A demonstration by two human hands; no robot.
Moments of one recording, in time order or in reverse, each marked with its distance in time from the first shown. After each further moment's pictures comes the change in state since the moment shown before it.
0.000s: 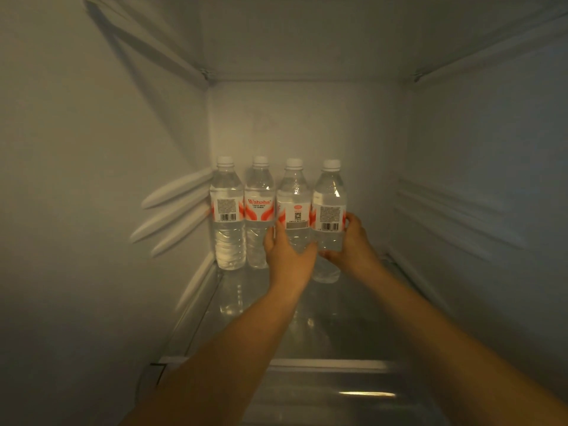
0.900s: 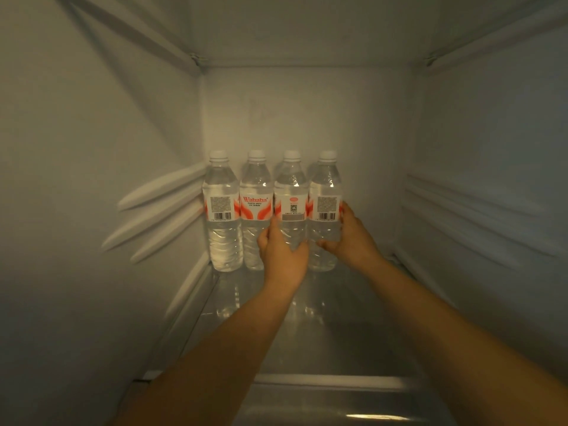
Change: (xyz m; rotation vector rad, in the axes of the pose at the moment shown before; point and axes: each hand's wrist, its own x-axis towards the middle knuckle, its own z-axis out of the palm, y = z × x) left_hand 0.019 -0.011 0.001 0.054 0.033 0.010; right_hand 0.028 0.005 0.004 -0.082 -0.032 0.025
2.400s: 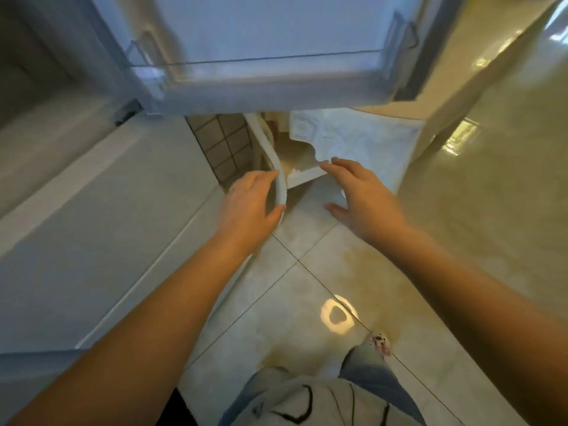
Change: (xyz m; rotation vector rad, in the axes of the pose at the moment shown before) left_hand -0.630 0.049 -0.063 0.418 -1.306 0.652; right_hand -0.827 -0.024 -0.173 -0.570 0.197 0.758
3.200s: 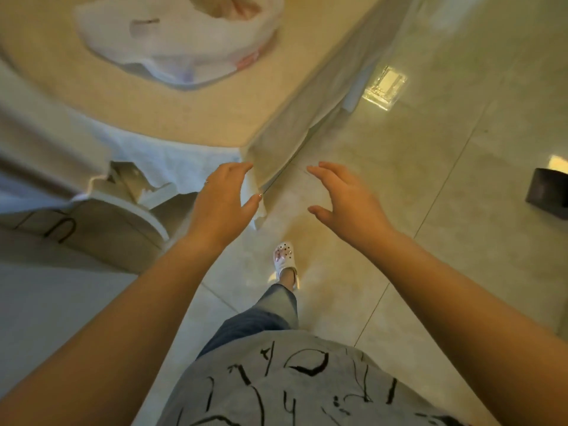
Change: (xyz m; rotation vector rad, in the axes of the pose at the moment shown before) left_hand 0.270 0.267 0.241 -0.149 -0.142 0.055; right_hand 0.051 0.404 -0.138 -0.053 -0.130 0.253
